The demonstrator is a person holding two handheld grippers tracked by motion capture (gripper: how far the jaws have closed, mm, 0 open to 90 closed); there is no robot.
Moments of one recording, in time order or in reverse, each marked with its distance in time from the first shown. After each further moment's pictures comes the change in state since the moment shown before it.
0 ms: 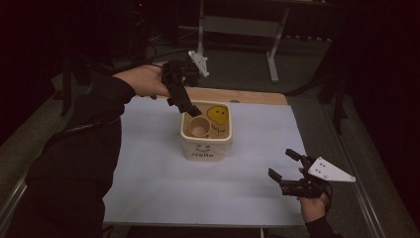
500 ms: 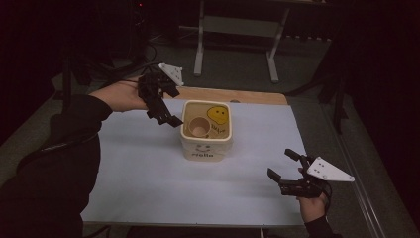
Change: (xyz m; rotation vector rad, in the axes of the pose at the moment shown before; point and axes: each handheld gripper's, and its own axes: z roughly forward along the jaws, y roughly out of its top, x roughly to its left) left arm -0.013 -0.052 -0.004 -0.031 -0.004 -0.067; right arm 0.001 0.001 0.002 0.006 0.000 -0.004
